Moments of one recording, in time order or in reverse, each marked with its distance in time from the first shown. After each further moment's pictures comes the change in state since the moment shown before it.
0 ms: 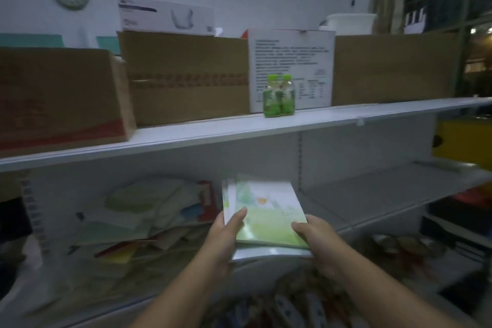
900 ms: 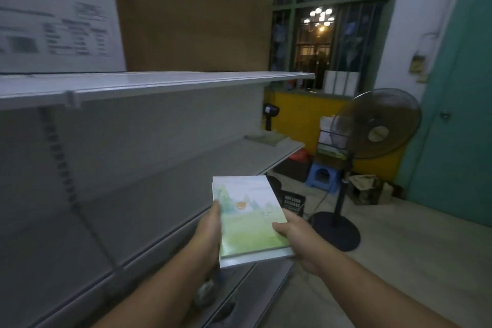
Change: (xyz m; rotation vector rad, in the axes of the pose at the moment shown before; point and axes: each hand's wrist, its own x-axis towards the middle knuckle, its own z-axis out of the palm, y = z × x) left_hand 0.167 -0.183 0.484 -0.128 -0.362 -0.540; right_hand 0.088 0.047 -0.475 -0.026 0.403 0.116
